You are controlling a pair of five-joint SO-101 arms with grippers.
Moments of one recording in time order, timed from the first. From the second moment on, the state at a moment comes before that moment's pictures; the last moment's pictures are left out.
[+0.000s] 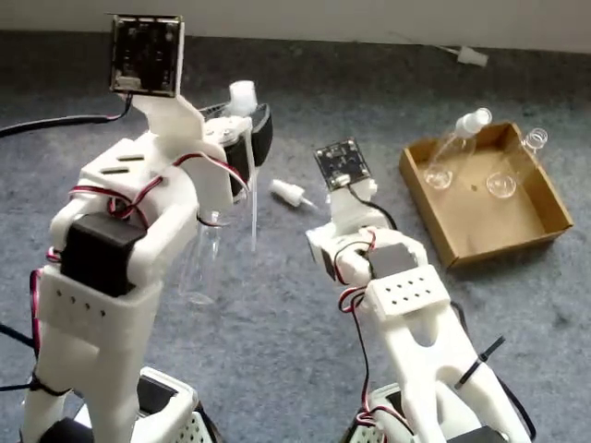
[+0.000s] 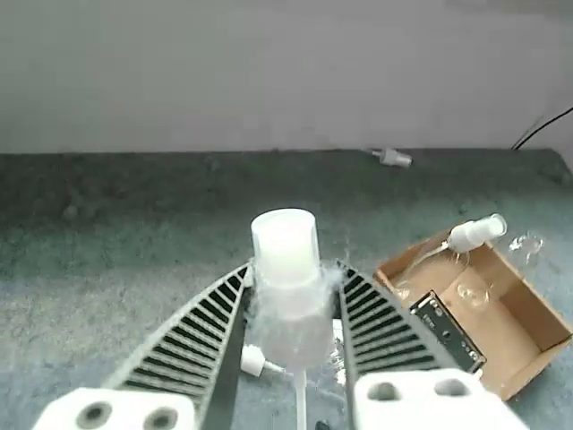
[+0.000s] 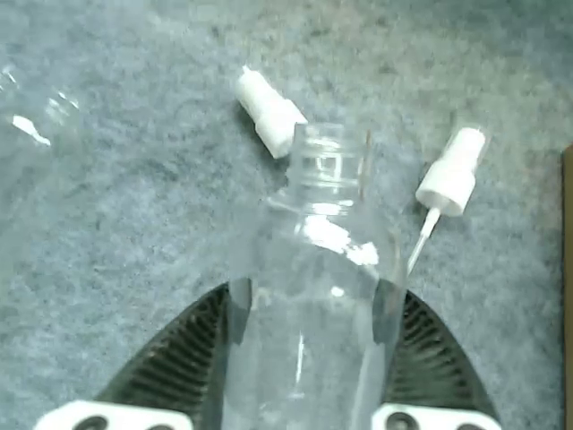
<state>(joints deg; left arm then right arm) 16.4 -35.6 -1.4 67.4 19.5 -23.4 -34.5 48.1 42.8 5.8</state>
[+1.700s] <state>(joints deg) 29.2 -74.1 35.4 25.9 11.7 -23.9 -104.4 85.4 30.1 5.8</state>
